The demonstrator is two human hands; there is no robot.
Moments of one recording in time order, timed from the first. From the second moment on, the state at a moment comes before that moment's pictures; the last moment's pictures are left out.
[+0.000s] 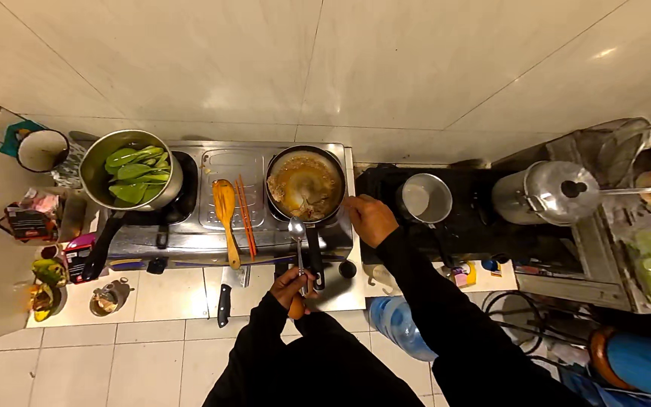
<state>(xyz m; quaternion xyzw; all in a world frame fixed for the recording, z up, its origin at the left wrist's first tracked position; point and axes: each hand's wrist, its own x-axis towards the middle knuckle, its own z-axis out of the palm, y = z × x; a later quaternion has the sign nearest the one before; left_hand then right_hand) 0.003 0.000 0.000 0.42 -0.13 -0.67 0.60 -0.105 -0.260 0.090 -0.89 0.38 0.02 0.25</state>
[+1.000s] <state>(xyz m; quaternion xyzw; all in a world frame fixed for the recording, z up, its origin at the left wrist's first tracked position) -0.001 0.000 -0.006 0.41 -0.13 -0.66 0.62 -0.021 -0.285 0.091 -0.98 0.17 0.03 0.13</state>
